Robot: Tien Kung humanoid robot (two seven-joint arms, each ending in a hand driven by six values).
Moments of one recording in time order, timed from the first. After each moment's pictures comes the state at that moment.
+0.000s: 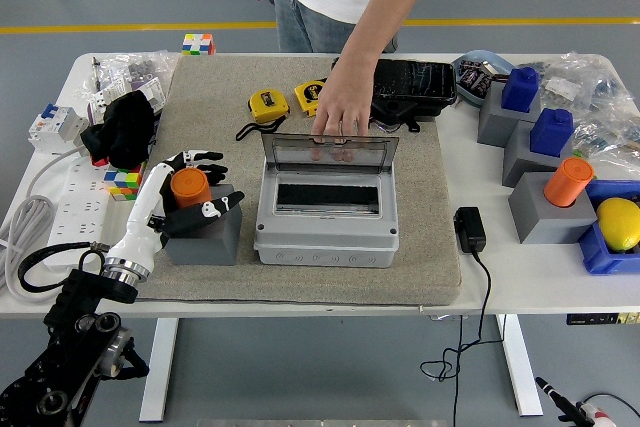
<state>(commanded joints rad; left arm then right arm) -0.05 0.03 -1.31 -1.26 1.41 0.06 -0.28 0.16 -0.10 0.92 0.21 -1.19 -0.11 0.06</state>
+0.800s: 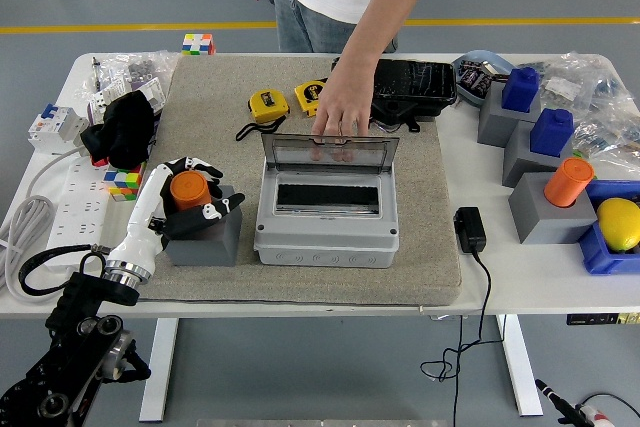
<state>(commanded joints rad) -0.05 0.03 -1.30 -1.28 1.41 0.08 -0.28 0.16 -0.10 0.92 0.21 -1.20 -0.11 0.06</state>
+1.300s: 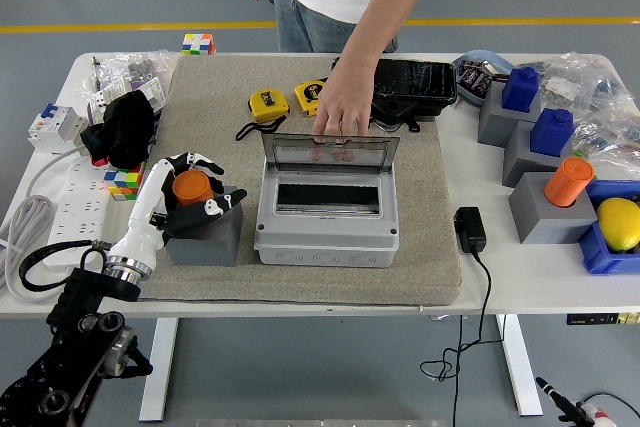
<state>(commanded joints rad) -0.05 0.03 -1.29 -1.28 1.41 0.10 -0.29 0.16 -0.10 0.92 0.21 -1.20 -0.11 0.06</state>
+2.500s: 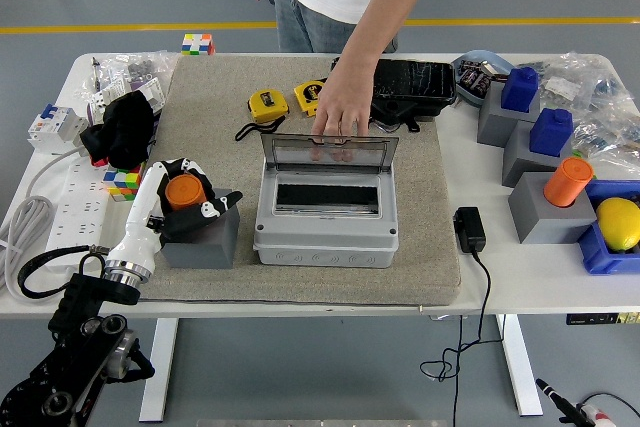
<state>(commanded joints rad) -0.05 0.03 -1.28 -1.26 1.40 0.15 -0.29 0.16 -0.10 0.92 0.21 -1.20 -0.11 0.06</state>
